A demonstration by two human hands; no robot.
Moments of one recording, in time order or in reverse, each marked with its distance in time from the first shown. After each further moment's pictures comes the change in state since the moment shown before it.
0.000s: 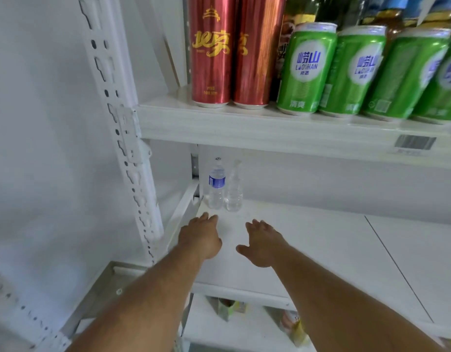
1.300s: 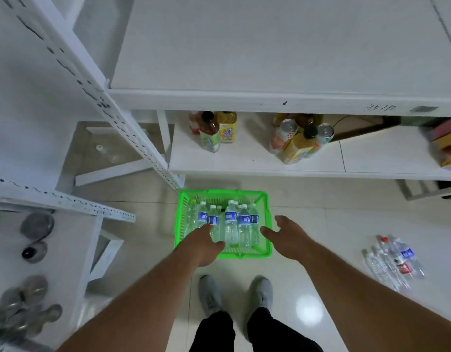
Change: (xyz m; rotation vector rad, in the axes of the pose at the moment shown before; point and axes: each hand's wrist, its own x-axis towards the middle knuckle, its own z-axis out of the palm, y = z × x) left_hand -0.185 -0.037 0.383 -0.278 -0.726 -0.167; right_hand -0.194 0.082 0.372 0.644 -0.510 0.594
